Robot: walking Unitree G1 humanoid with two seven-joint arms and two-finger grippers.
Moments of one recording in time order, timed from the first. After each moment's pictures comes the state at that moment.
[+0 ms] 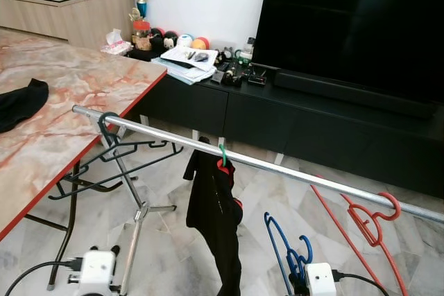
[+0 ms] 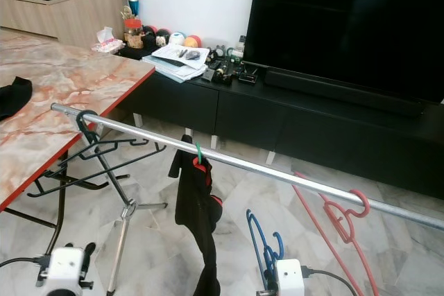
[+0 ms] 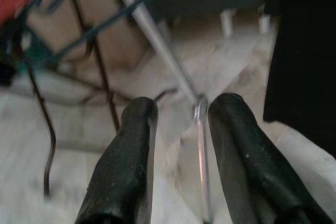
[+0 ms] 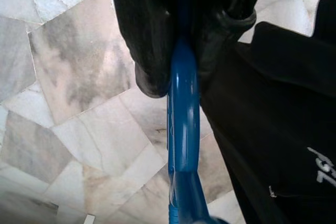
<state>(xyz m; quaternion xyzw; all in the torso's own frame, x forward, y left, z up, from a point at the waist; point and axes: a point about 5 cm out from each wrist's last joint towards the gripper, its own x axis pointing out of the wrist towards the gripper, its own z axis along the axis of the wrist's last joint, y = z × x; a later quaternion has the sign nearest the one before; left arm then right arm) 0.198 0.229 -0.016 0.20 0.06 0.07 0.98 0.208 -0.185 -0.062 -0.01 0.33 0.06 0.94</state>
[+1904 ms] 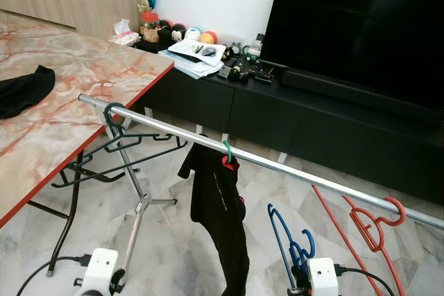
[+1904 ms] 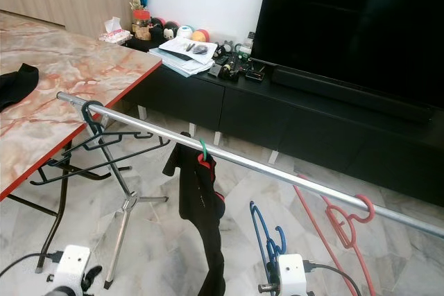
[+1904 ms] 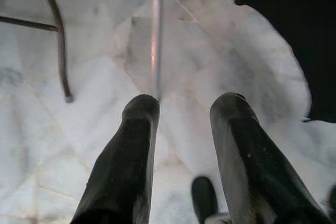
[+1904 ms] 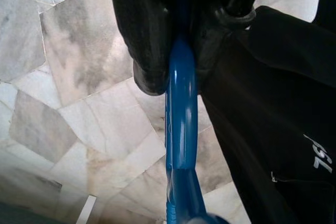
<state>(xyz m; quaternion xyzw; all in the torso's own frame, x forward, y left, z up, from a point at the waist) 0.218 0.245 -0.044 0.11 0.33 0.02 0.94 0.214 -0.186 -0.056 -0.01 0.30 0.06 0.95</state>
